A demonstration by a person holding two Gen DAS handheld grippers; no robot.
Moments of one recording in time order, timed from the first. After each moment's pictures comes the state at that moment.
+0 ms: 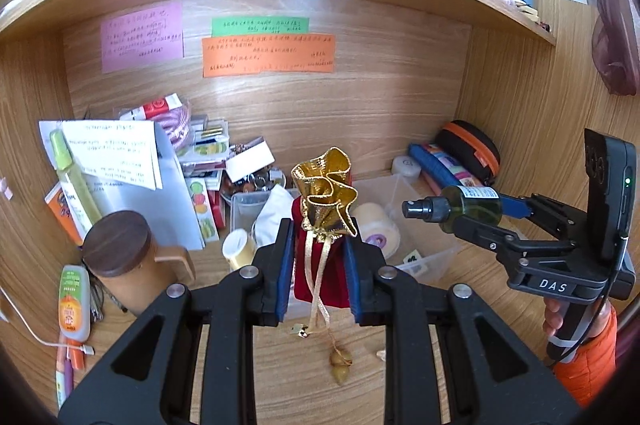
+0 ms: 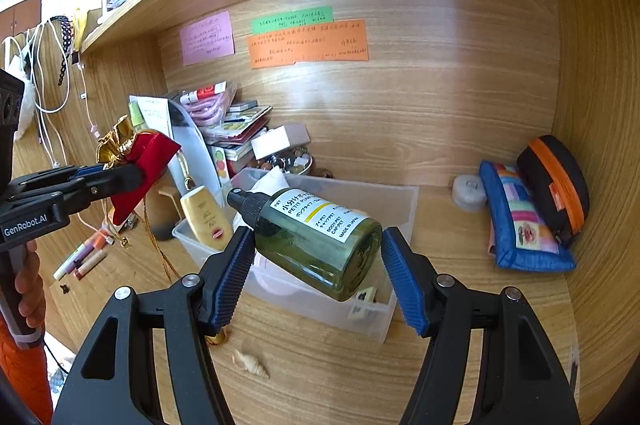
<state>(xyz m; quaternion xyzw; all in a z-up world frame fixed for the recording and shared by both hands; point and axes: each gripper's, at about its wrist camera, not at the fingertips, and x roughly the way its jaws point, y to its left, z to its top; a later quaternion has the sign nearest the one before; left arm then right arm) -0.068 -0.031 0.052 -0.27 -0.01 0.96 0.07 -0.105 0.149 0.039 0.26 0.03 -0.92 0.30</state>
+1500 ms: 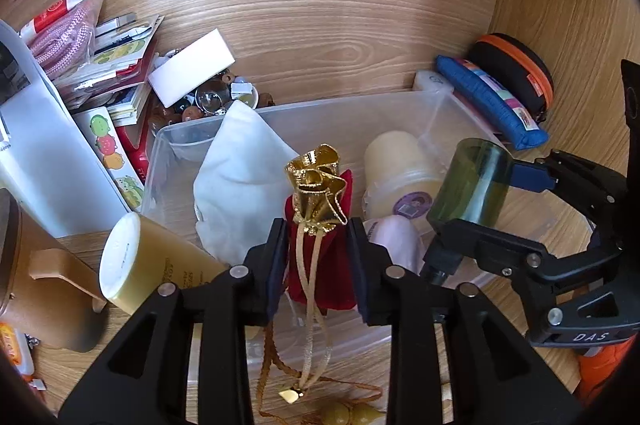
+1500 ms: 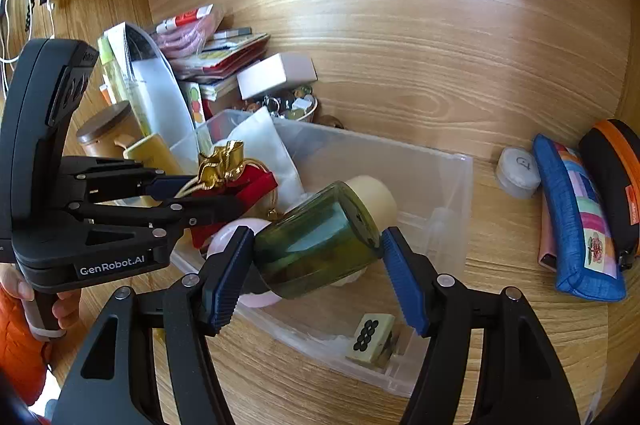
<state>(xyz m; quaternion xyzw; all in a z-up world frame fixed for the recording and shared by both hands) -0.185 -0.021 -0.055 -0.40 0.01 0.91 0.10 -0.181 0.101 -0.021 0.33 0.09 -0.88 0.33</state>
